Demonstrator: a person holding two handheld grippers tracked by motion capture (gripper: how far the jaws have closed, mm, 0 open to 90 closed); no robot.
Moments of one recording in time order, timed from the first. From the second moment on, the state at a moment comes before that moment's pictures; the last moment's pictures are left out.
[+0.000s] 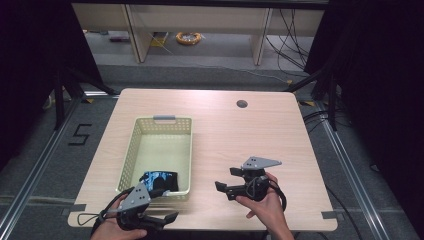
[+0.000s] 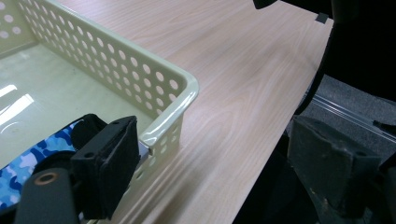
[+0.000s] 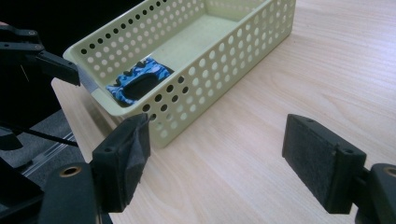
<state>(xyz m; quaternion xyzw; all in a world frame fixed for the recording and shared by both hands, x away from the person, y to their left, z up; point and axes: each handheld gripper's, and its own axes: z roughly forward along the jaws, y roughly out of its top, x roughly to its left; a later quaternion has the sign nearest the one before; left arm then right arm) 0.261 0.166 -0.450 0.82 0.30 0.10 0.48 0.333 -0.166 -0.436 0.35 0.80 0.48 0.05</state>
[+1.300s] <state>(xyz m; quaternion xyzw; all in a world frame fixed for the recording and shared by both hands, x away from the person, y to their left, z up) 0.240 0.156 -0.475 0.85 0.25 0.07 0.46 0.302 -0.189 -0.458 0.38 0.79 0.48 0.05</state>
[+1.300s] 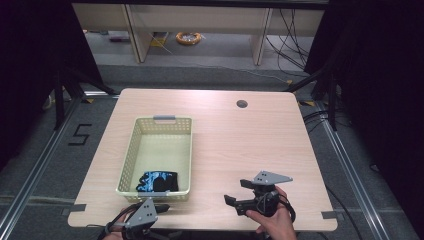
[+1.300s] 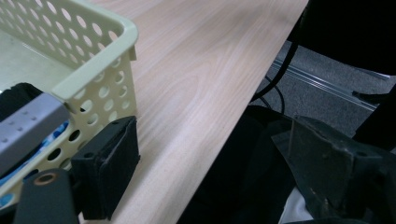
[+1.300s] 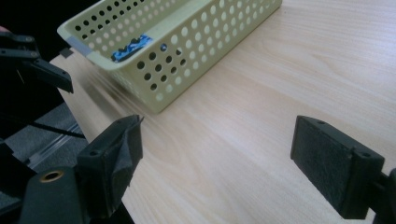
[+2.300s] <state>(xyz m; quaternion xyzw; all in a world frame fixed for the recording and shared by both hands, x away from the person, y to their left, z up) 0.230 0.158 -0.498 0.87 0.25 0.07 0.43 0.265 -0.213 -0.479 0.38 0.81 0.44 0.08</state>
